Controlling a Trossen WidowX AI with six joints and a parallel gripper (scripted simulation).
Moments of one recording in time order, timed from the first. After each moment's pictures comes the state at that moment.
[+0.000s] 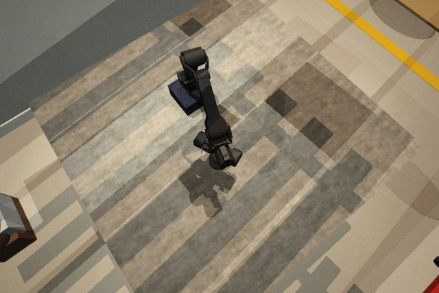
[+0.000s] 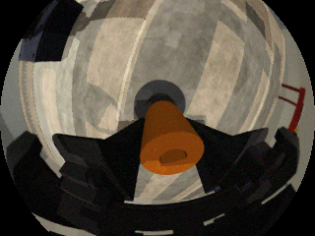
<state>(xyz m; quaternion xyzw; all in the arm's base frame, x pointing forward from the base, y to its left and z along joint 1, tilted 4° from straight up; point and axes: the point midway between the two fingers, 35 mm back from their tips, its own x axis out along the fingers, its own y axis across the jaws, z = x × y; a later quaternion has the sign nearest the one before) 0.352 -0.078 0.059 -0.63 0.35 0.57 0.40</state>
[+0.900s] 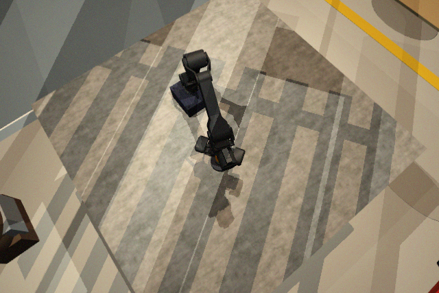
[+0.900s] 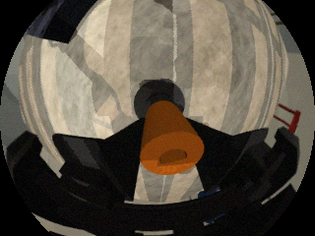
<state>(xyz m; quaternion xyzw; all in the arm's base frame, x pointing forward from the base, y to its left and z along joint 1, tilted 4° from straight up) 0.354 -0.079 0.061 -0.66 0.30 0.60 0.34</state>
